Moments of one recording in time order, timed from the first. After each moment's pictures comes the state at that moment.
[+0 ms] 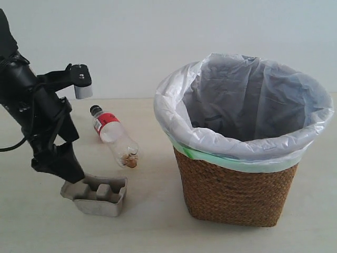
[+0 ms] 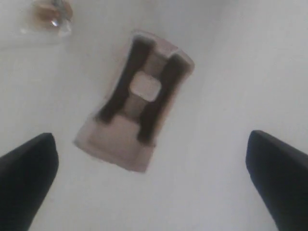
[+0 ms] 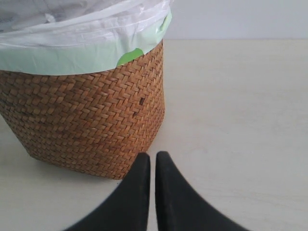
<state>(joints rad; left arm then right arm) -0.28 1.71 -1.29 -0.32 1.11 1.06 0.29 0.01 0.00 -0.10 0.36 0.18</state>
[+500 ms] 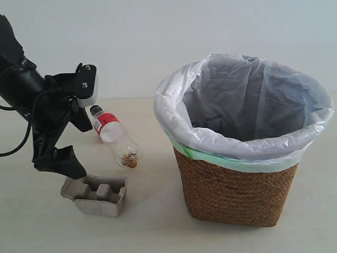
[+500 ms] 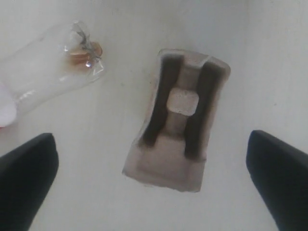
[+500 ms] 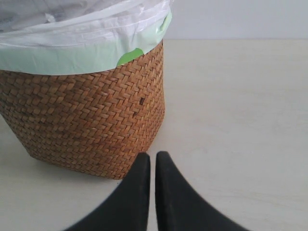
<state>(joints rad) -0.28 1.73 -1.27 -0.34 0.98 1.37 0.29 0.01 0.00 -0.10 0.36 0.18</state>
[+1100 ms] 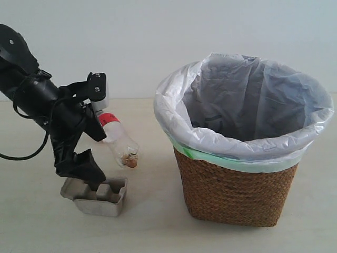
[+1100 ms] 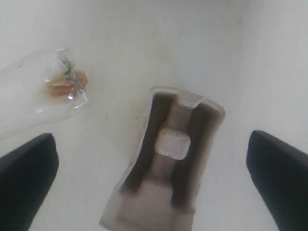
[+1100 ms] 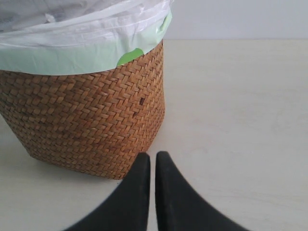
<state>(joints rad) -0.28 1.81 -1.27 -0.49 0.95 1.39 0.29 0.01 0.00 -0.10 0.36 0.18</state>
